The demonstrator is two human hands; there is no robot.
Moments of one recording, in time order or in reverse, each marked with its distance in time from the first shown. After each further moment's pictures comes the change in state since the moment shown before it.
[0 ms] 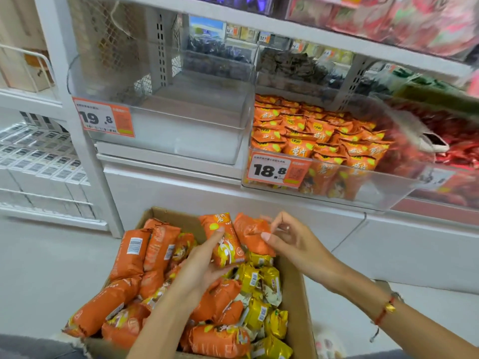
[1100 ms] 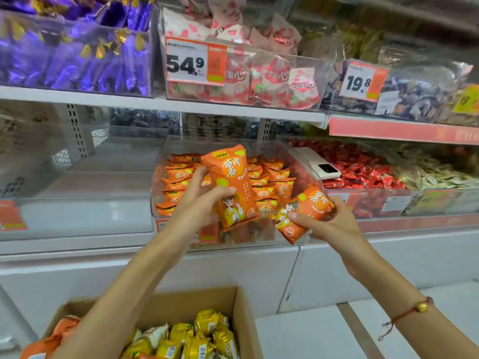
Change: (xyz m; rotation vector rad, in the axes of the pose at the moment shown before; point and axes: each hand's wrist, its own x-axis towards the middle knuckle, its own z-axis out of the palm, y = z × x) left_hand -0.005 0.115 0.181 0.413 -0.382 0.587; right_hand -0.052 -0.058 -0.156 0.138 0.781 0.029
